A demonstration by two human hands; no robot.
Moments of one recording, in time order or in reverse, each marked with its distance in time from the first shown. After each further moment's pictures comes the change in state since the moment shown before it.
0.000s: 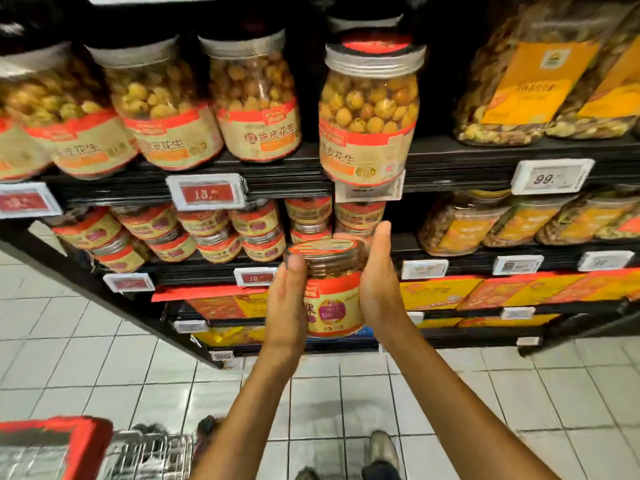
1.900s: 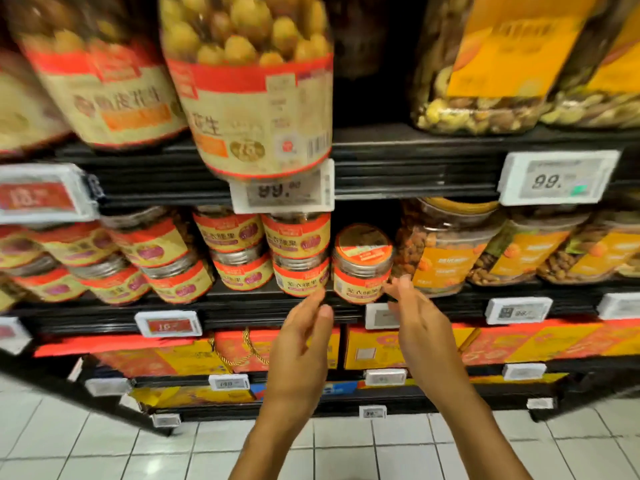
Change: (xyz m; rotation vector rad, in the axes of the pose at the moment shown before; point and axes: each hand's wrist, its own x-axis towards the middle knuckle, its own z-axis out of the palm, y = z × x) left_hand 0.044 -0.109 0.075 0.325 -0.020 0.026; right_hand 0.073 0.059 -0.156 -0.428 0.111 -0.201
